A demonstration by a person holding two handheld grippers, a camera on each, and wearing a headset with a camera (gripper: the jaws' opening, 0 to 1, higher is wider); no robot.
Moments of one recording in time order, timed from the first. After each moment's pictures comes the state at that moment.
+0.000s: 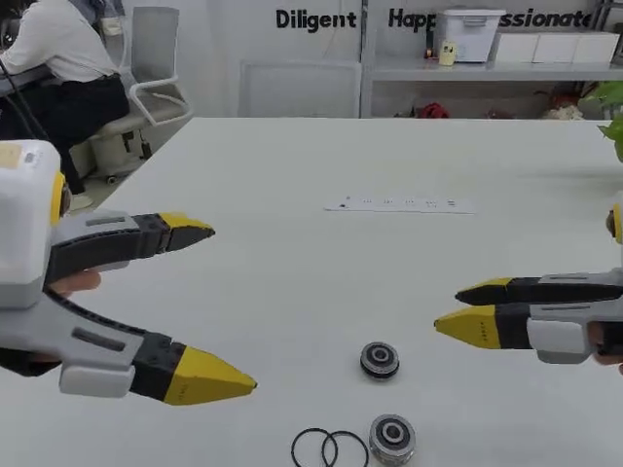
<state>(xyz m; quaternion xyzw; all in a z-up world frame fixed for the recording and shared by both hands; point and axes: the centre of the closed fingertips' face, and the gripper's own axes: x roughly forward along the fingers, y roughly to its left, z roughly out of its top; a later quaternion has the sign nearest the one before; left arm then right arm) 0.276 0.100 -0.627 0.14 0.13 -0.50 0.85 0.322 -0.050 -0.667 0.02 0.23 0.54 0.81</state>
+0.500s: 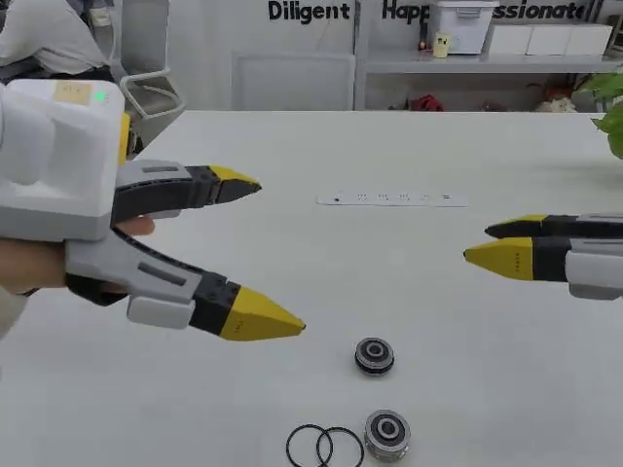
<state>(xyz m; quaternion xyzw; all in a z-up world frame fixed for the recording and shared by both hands) 0.315 0.064 -0.606 0.16 0.09 -0.53 0.83 0.357 -0.068 -0.615 0.01 0.15 0.52 0.84</state>
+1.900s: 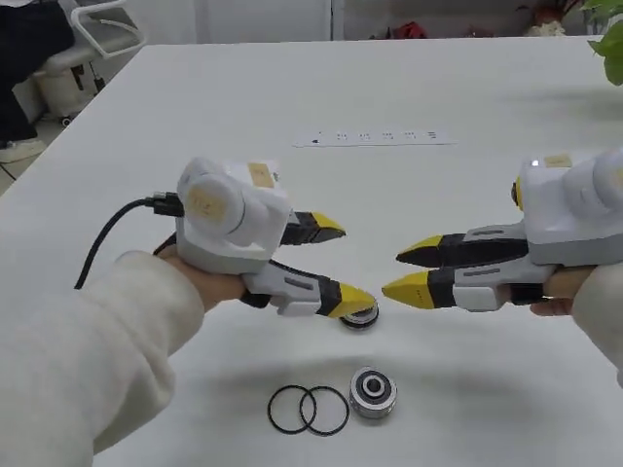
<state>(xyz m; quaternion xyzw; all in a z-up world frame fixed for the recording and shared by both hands) 0.376 -0.013 -0.757 0.19 0.16 -0.54 0.80 0.363 -0.025 -0.746 -0.06 0.23 0.57 0.79</state>
